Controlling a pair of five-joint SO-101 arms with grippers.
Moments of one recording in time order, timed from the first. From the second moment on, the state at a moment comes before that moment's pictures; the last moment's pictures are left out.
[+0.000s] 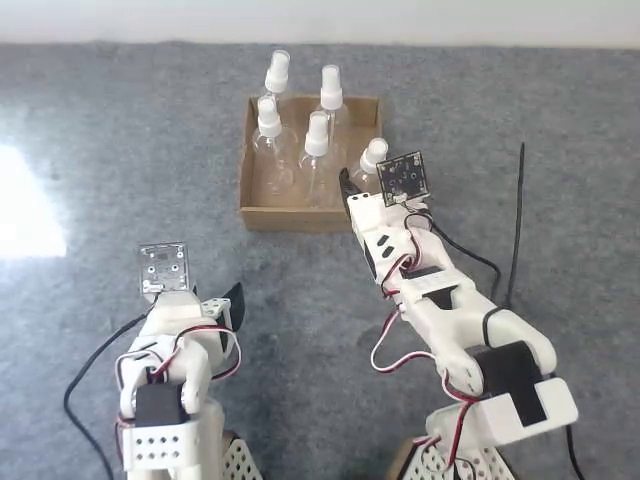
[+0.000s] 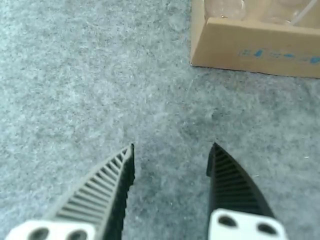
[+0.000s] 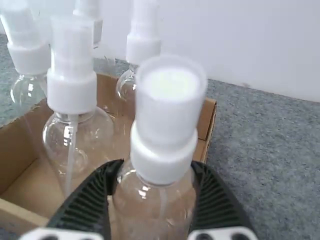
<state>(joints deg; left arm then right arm) -9.9 -102.9 97.1 65.7 7.0 -20.0 0.4 56.8 -30.5 2.3</state>
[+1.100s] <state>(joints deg) -9.9 -102.9 97.1 65.7 7.0 -20.7 -0.9 49.8 -15.2 2.3</state>
